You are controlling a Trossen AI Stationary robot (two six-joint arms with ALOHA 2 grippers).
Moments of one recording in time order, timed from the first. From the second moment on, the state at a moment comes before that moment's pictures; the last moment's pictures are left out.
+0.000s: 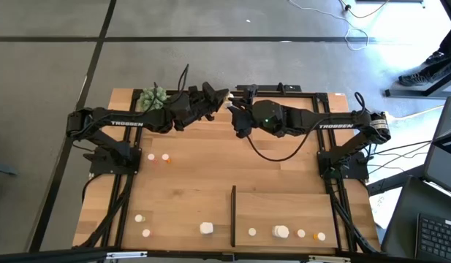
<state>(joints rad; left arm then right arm) 0.20 1.42 1.01 0.51 -0.53 -1.51 -0.02 1.55 1.40 -0.18 0.59 -0.84</state>
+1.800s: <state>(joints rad) 0.20 1.42 1.01 0.51 -0.77 -1.46 -0.04 1.64 1.40 0.00 0.72 -1.10</state>
